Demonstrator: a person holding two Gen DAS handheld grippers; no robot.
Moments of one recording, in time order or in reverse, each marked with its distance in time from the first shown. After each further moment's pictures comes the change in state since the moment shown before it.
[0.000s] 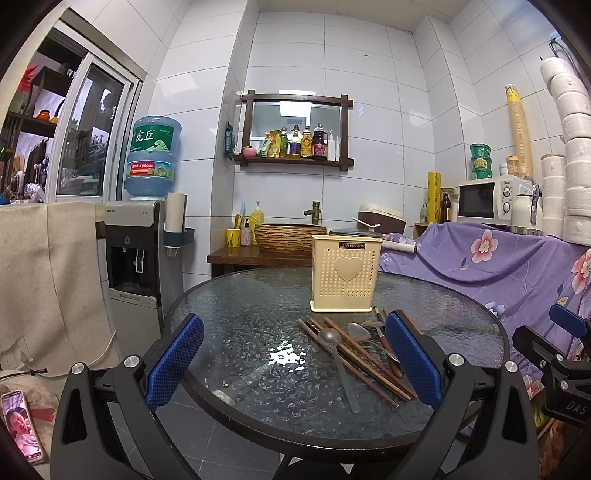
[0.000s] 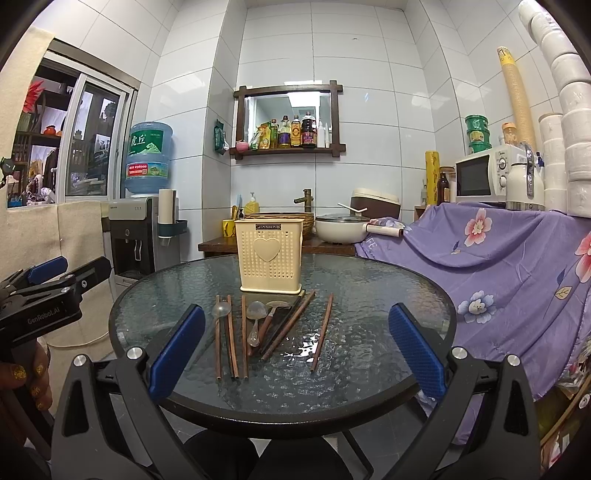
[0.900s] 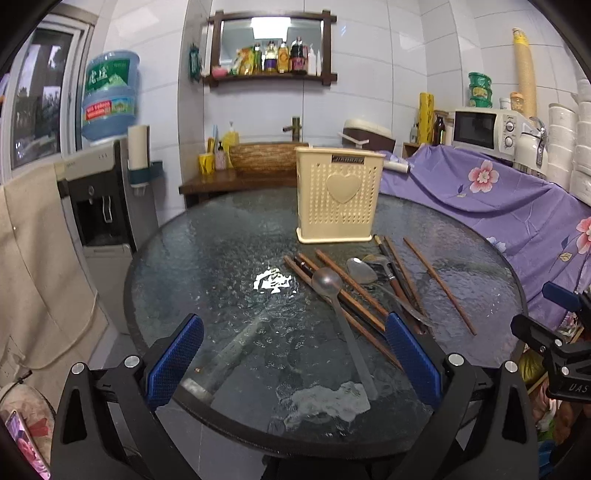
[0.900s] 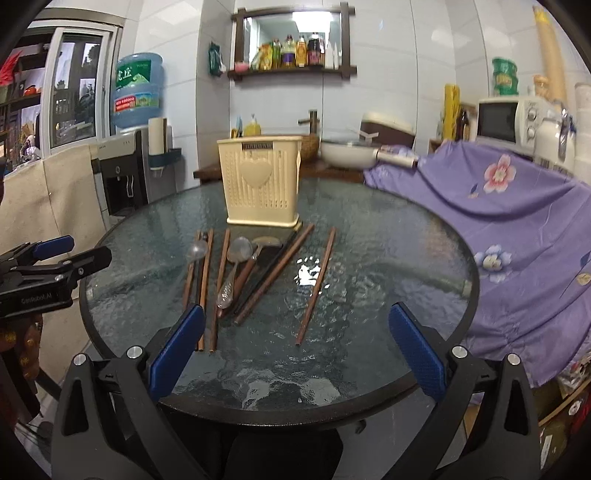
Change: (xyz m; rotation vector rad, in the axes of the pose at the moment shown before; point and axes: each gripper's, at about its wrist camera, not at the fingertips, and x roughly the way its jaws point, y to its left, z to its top) left arm 0.100 0.004 -0.004 0.048 0.374 -0.080; right arm 0.091 -0.022 -0.006 -0.002 0.351 0.034
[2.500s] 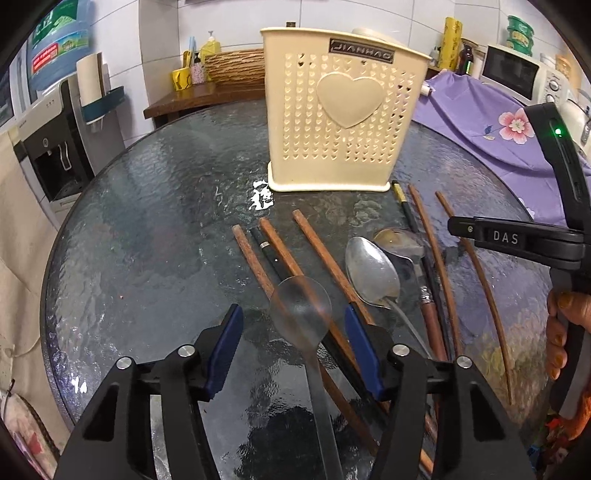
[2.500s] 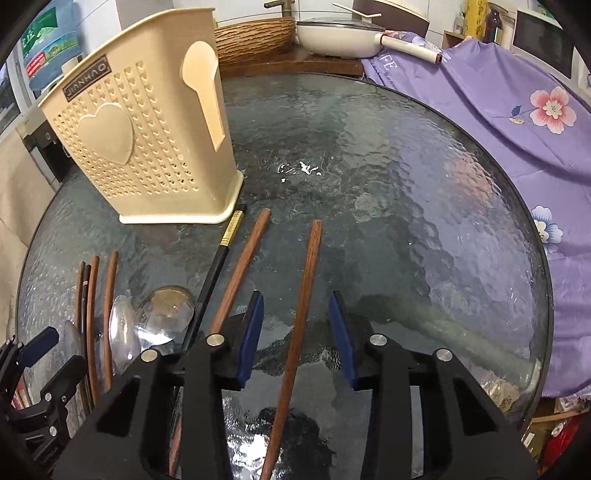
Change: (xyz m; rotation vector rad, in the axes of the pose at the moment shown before) left arm 0.148 -0.028 0.040 -0.020 0.376 -0.009; right arm 0.255 -0.055 0.103 0.100 0.488 -0.040
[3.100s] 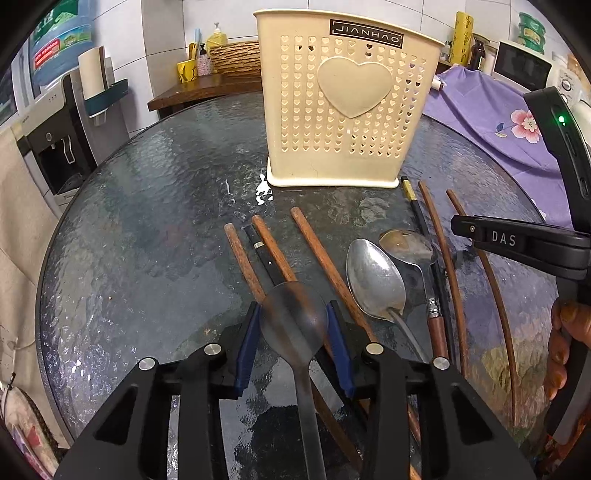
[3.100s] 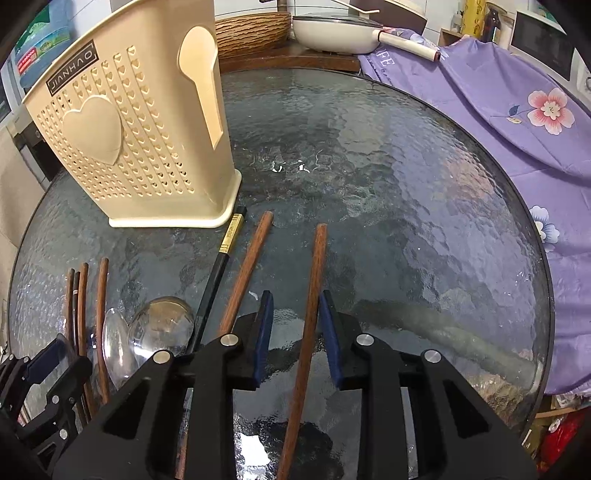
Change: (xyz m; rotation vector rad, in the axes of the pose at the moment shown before) left arm 0.016 -0.009 0.007 -0.018 0.025 0.037; right arm 0.016 0.017 0.002 -0.002 0.007 -0.052
